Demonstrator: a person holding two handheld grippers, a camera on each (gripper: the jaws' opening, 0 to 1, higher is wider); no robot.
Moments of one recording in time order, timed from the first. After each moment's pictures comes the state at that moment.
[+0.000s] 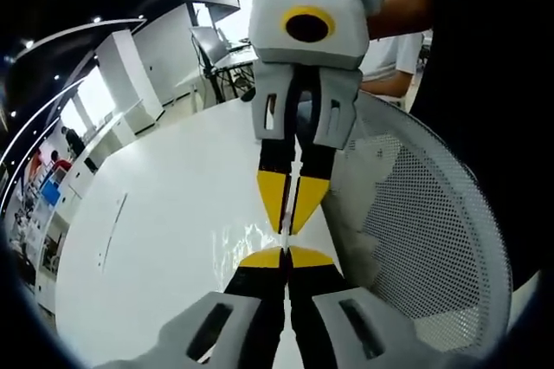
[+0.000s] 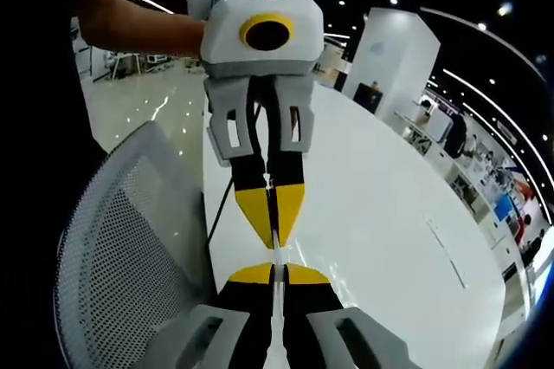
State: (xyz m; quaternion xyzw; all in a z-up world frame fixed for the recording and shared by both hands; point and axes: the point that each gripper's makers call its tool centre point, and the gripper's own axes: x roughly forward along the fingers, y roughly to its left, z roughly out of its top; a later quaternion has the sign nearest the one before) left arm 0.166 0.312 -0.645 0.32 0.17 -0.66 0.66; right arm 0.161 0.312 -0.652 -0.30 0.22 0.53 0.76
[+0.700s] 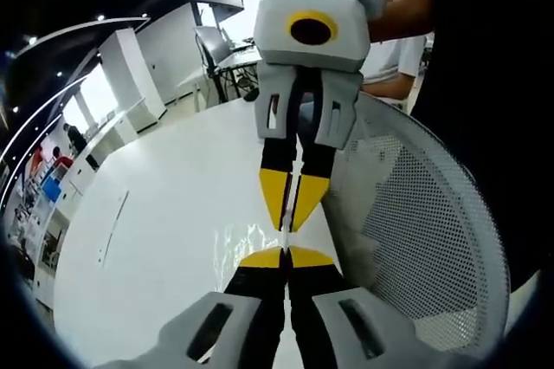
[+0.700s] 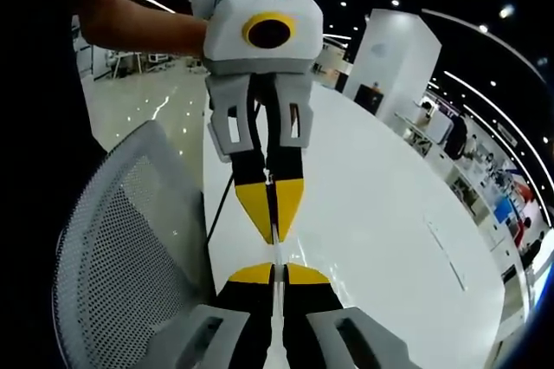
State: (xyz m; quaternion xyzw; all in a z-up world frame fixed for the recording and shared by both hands) left arm 0.167 0.316 -0.642 0.31 0.17 -0.65 0.67; right arm 0.162 0.313 -0.652 -0.31 0.22 0.53 0.76
